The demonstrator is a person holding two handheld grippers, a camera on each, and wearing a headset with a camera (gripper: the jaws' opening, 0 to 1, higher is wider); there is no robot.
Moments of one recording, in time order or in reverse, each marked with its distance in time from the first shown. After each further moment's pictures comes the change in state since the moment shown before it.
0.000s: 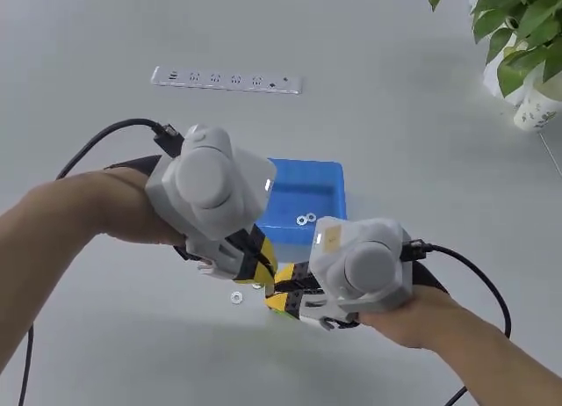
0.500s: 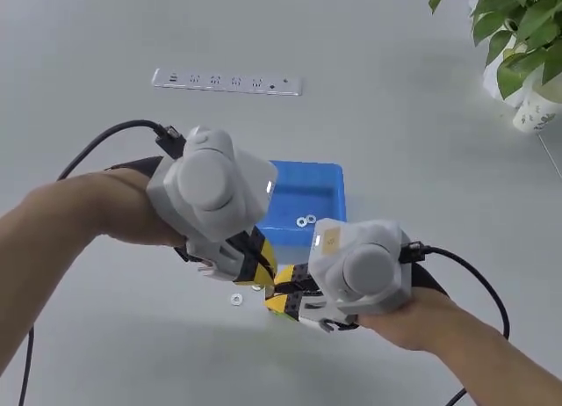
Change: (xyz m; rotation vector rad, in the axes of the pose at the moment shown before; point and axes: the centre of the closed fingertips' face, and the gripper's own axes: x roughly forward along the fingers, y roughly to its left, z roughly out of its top) left arm 0.000 0.000 0.000 0.002 0.007 0.001; right arm 0.000 0.000 0.000 -0.010 0.006 -0.003
